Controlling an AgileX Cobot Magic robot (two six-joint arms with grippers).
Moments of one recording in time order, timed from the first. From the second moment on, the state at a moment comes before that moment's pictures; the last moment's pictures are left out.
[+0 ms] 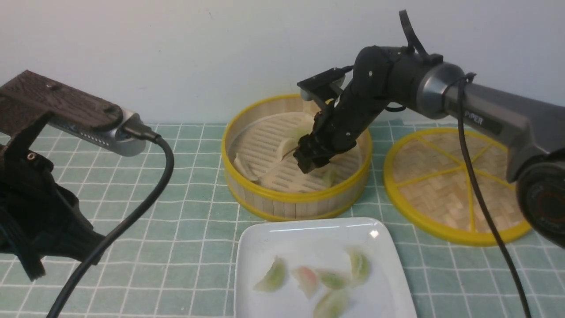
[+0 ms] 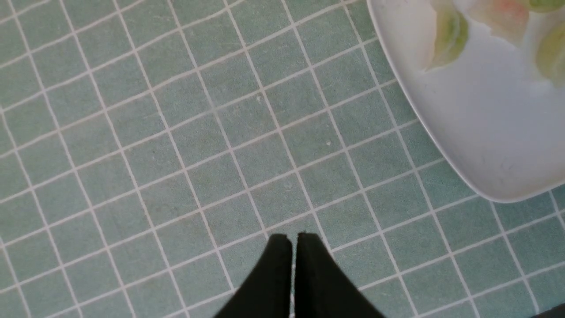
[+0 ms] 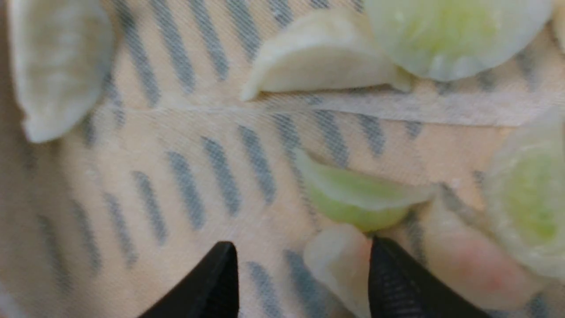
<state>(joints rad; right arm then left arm) 0.44 2.33 -2.01 0.26 1.00 -0.38 -0.42 1.06 -1.10 0.06 1.25 -0.03</state>
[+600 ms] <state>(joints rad) 0.44 2.25 -2.01 0.17 1.02 -0.32 -0.42 1.06 -1.10 0.06 1.25 -0.03</state>
